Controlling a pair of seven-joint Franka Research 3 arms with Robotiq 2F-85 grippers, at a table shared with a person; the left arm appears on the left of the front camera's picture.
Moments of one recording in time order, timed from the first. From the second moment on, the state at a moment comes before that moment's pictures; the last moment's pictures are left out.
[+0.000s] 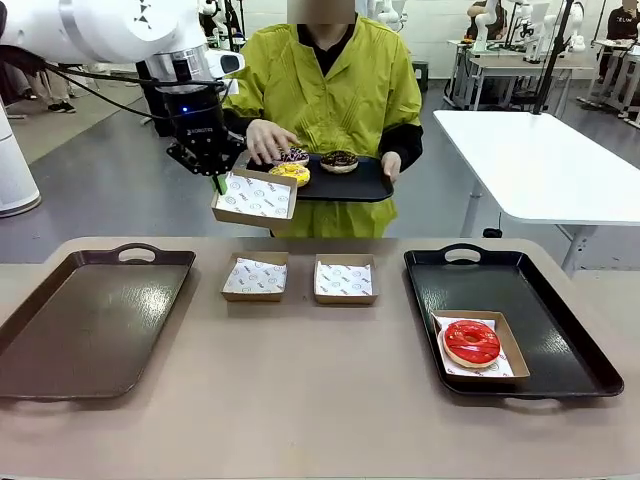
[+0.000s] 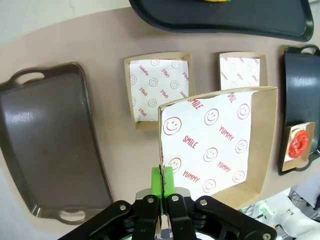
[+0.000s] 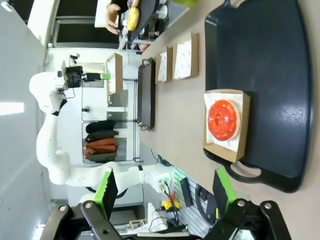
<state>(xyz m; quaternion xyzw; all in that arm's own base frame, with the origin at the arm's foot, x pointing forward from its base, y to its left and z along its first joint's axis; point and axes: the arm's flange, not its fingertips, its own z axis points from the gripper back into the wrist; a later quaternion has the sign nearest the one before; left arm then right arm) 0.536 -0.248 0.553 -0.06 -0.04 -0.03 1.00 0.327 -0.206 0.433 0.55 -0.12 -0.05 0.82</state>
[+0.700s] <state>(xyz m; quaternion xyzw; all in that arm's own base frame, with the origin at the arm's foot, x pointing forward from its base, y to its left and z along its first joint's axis) 0.550 -0.252 0.547 -0.06 -0.03 -0.04 1.00 0.327 -0.203 0.426 0.55 -0.14 -0.05 0.82</state>
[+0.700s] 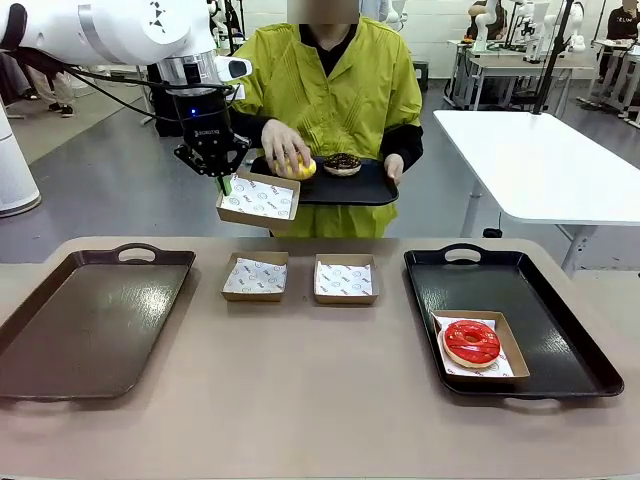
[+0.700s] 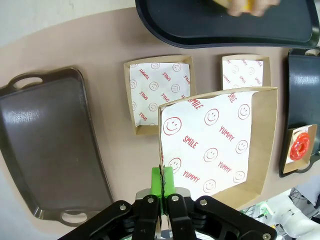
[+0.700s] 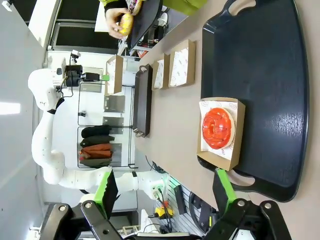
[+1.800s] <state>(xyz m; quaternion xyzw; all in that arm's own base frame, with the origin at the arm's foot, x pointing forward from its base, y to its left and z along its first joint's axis) 0.550 -0.251 0.547 -0.06 -0.03 -0.04 1.00 0.326 -0.203 0.426 0.55 -0.14 -0.05 0.82</state>
